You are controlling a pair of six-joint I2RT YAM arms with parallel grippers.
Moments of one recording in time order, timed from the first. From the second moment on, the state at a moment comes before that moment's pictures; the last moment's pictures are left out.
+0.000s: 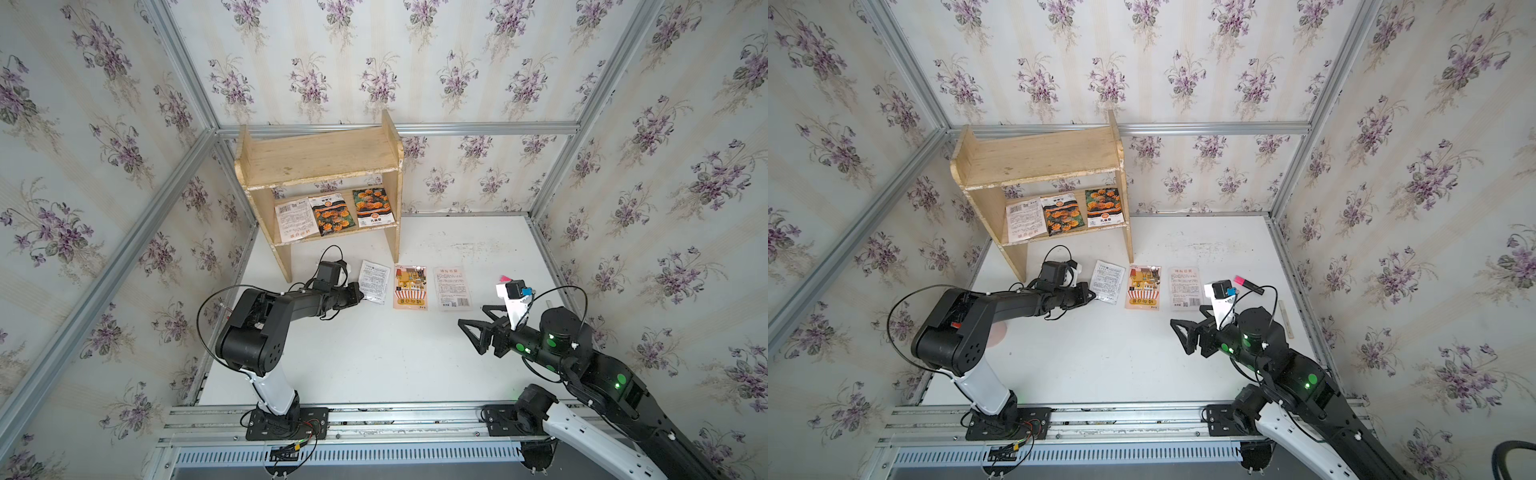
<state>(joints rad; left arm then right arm) -0.26 1.75 0.78 0.09 0.40 -0.52 0.75 0.48 0.79 -0.69 -0.07 0.40</state>
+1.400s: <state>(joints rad) -0.34 0.74 0.93 -0.67 0.35 -0.38 0.81 0.94 0.85 -0.31 0.02 0.36</state>
